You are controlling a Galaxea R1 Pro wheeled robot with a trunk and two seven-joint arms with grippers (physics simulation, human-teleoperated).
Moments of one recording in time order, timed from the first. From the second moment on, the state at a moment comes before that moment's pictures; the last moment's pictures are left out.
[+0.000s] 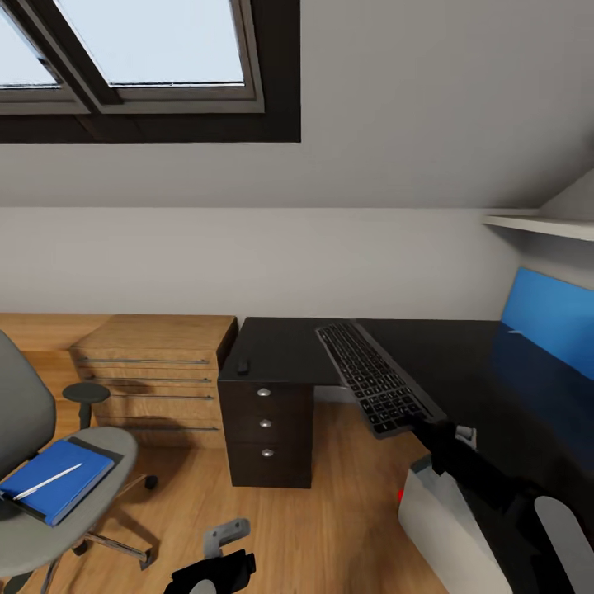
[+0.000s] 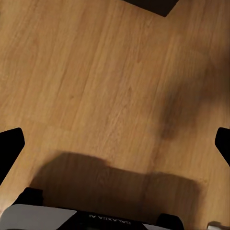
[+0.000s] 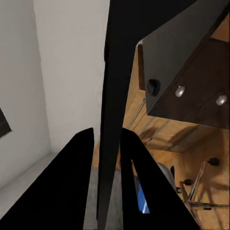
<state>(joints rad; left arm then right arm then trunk) -0.16 0.12 -0.63 -1.29 1.06 0.43 0.82 -0.18 -0.12 -0.27 -1.52 -1.44 0.83 -0.02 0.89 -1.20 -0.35</state>
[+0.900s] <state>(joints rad) -0.16 0.09 -0.63 -1.29 1.06 0.42 0.82 -0.18 -0.04 -0.23 -1.57 -1.51 0.62 -0.19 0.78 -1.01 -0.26</state>
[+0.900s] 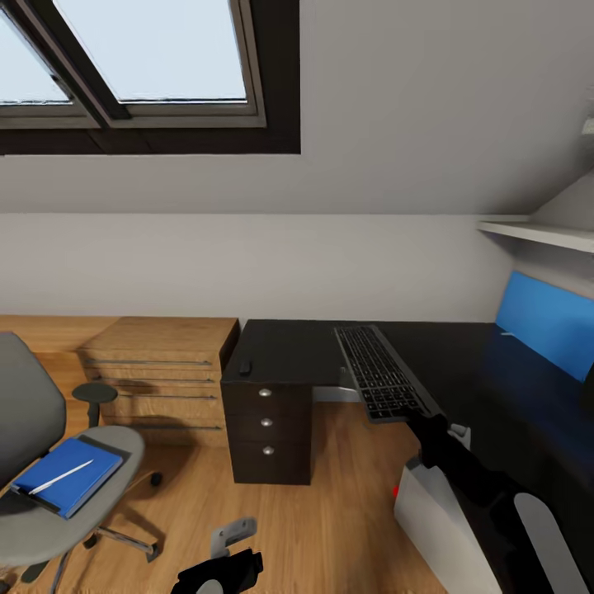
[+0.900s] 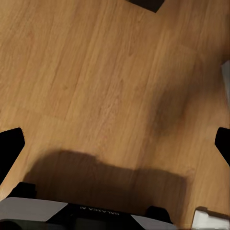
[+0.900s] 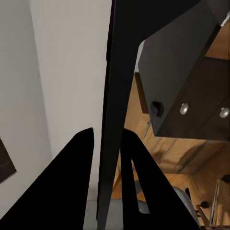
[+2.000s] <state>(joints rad) -0.16 0.08 -0.63 -1.29 1.06 0.42 0.83 -0.18 -0.04 -0.24 -1.56 -1.51 0.63 -0.19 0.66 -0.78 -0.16</state>
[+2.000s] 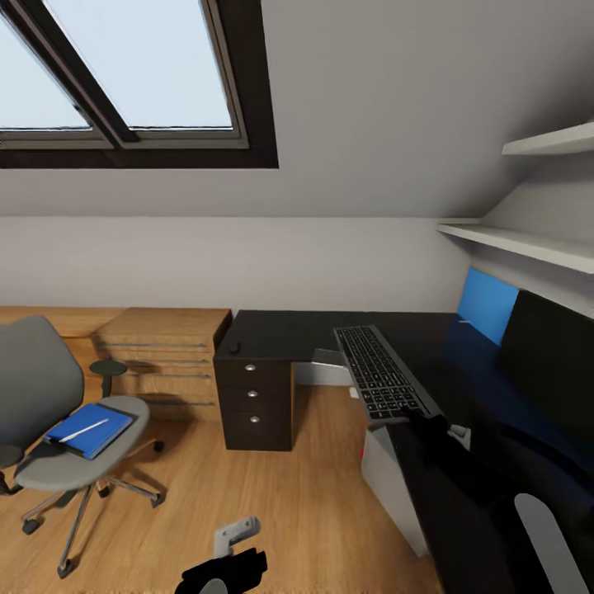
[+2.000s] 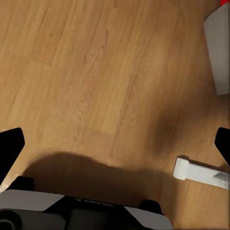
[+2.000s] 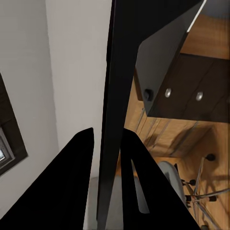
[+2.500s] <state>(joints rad) -0.16 0.08 -0.63 -1.29 1.06 0.42 0.83 -0.18 -0.04 -0.23 -1.56 -1.51 0.63 -0.19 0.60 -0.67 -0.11</state>
